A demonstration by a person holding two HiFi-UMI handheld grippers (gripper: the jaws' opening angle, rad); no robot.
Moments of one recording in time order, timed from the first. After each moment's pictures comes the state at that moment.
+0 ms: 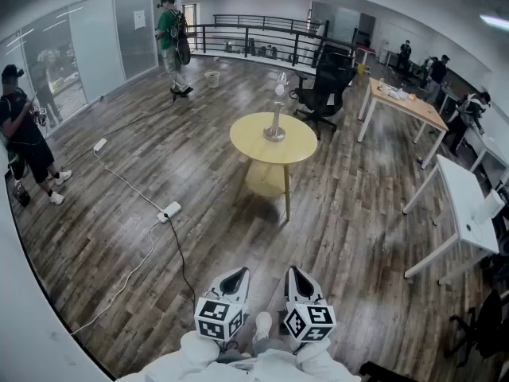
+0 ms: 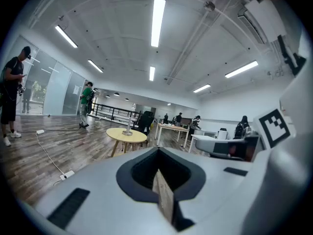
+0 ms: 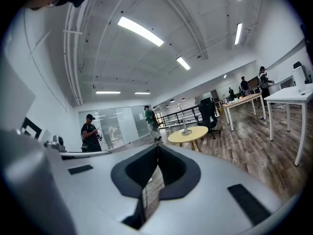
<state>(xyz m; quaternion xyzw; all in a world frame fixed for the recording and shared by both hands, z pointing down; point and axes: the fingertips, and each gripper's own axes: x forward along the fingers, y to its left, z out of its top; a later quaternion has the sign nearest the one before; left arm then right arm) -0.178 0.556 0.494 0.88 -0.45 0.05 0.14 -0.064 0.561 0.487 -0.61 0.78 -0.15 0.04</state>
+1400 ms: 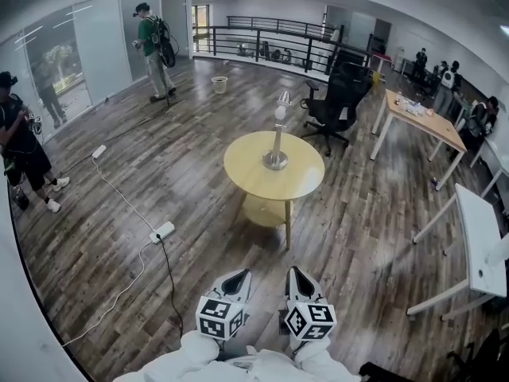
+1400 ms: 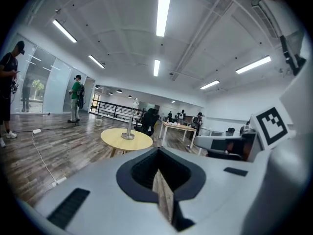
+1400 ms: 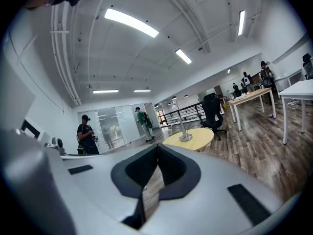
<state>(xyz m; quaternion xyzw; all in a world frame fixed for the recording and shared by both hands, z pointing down) -0.078 0.290 0.502 0.87 -0.46 0.06 0.15 0.035 0.285 0.491 -0.59 0.79 -0.16 0.03</state>
